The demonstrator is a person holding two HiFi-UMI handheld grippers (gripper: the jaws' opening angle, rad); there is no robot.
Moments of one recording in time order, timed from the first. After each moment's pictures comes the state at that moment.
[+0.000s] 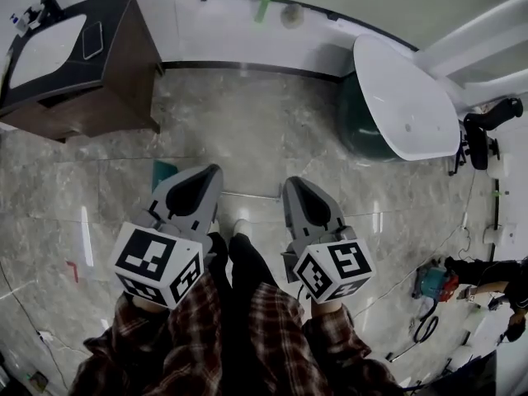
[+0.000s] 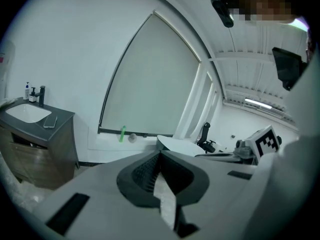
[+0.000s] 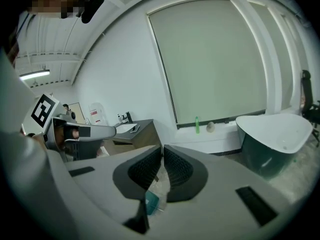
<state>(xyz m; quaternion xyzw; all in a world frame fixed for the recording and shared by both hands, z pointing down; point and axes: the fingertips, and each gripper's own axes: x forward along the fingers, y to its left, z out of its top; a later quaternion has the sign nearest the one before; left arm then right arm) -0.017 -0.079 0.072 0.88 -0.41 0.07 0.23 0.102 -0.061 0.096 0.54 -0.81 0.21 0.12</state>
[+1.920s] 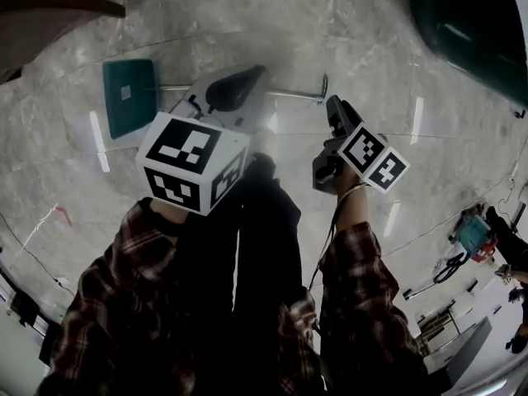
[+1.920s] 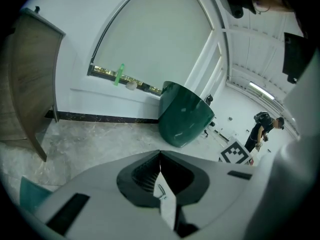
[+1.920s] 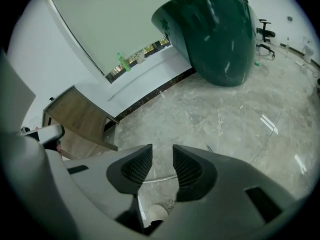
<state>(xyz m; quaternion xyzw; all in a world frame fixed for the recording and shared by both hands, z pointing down) 0.125 -0.136 0.561 0.87 -0.34 0.17 0.32 0.291 -0.078 0.678 0.64 -0.57 0.51 0.13</state>
